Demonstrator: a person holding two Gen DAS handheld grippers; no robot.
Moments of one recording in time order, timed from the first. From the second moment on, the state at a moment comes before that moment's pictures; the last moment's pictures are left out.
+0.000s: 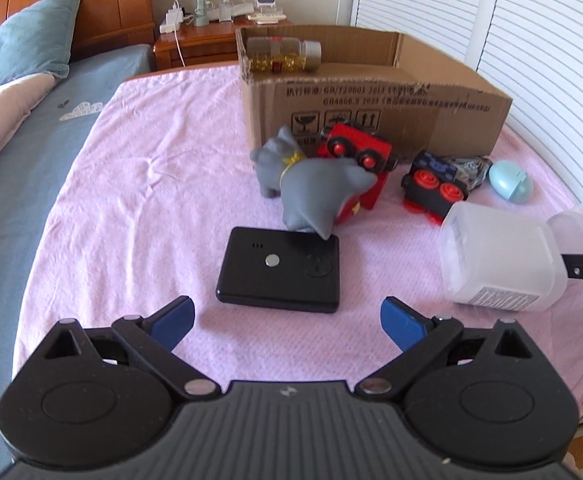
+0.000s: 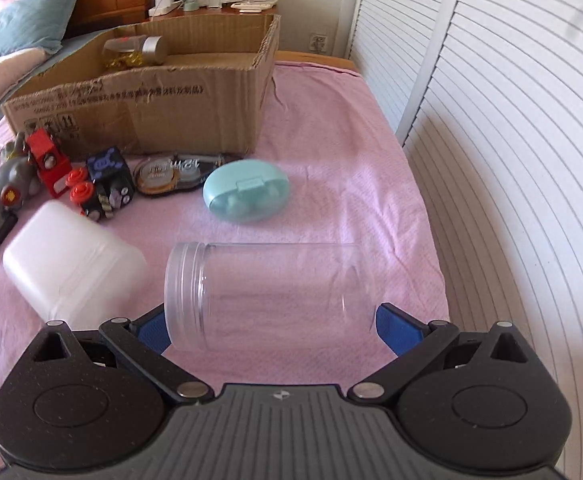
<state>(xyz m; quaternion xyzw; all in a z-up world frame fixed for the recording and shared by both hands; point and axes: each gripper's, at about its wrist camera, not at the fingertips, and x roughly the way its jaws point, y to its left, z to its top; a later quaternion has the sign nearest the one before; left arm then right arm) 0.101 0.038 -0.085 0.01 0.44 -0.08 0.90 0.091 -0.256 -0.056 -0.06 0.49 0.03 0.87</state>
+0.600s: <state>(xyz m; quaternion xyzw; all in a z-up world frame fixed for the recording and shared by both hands) 0.104 0.043 -0.091 0.04 0.40 -0.11 0.91 0.072 -0.268 -0.066 -0.03 0.45 0.06 0.89</state>
